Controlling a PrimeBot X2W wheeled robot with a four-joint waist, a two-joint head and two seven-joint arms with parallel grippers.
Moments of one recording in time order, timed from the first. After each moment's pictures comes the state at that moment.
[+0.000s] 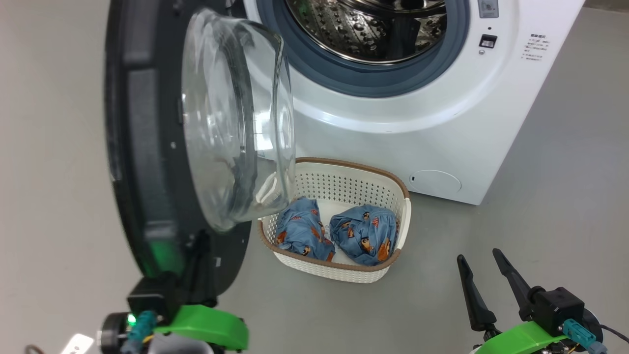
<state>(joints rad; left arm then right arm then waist) -0.16 0.20 -0.53 0.00 -0.50 0.41 -0.14 -0.01 -0.05 -0.01 0.16 0.15 0.12 -0.23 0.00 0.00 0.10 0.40</state>
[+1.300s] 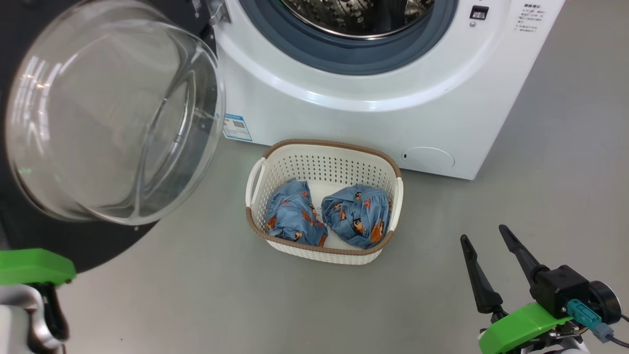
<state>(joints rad) -0.35 0.30 -0.04 0.37 -0.55 0.26 -0.25 -0.01 -0.06 -0.02 -0.02 0.05 0.12 -0.10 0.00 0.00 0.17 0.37</state>
